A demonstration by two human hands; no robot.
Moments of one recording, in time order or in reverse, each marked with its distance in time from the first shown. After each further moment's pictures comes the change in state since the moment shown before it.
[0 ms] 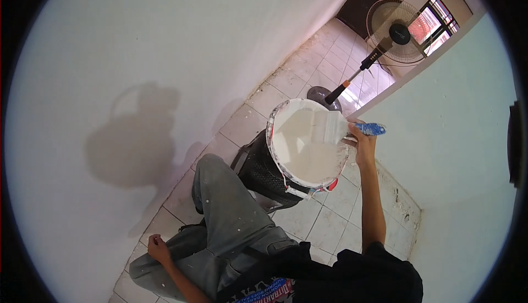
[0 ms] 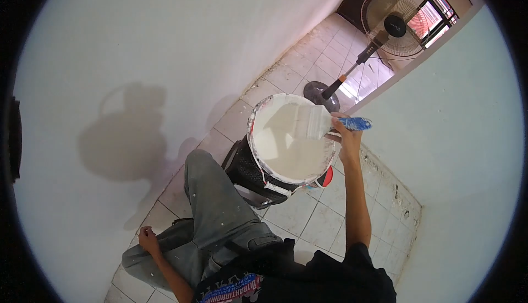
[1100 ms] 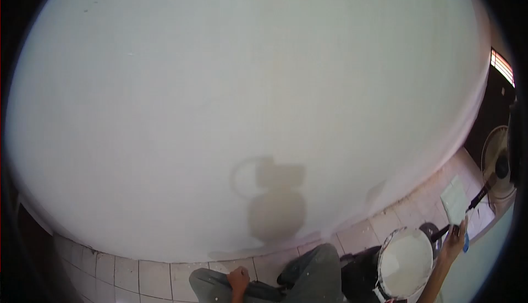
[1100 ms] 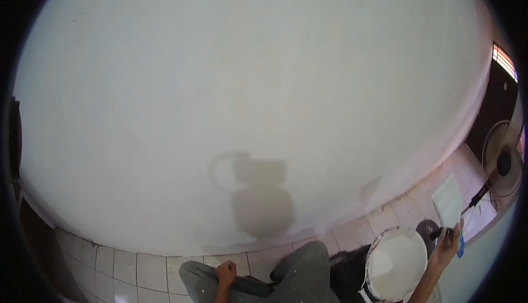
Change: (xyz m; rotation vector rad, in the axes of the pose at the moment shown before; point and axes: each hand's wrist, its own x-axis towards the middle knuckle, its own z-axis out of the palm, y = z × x) left_hand 0.002 0.002 0.022 0.008 0.154 -0.046; right_hand 0.058 -0.038 0.053 0.945 -0.114 -0.262
